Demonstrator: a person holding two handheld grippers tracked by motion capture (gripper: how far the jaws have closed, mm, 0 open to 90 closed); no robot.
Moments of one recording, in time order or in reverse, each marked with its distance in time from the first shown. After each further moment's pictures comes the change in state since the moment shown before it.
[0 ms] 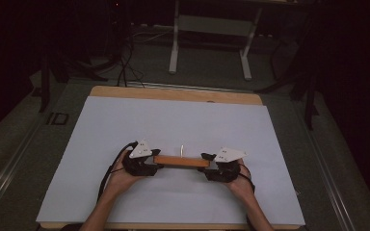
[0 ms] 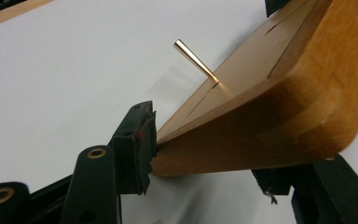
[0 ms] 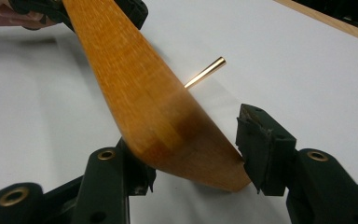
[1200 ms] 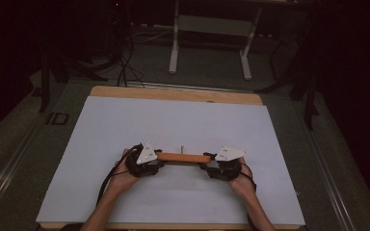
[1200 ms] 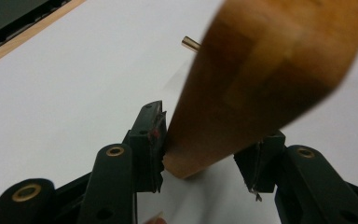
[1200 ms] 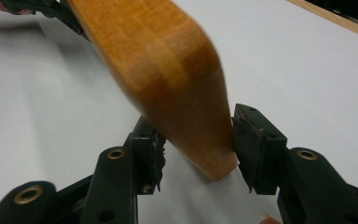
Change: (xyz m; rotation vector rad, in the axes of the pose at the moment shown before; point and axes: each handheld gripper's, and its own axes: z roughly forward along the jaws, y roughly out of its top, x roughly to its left) left arm -0.009 0.000 0.008 0.037 0.098 0.143; right arm -0.007 -0.004 0.001 0.038 -0.040 -0.014
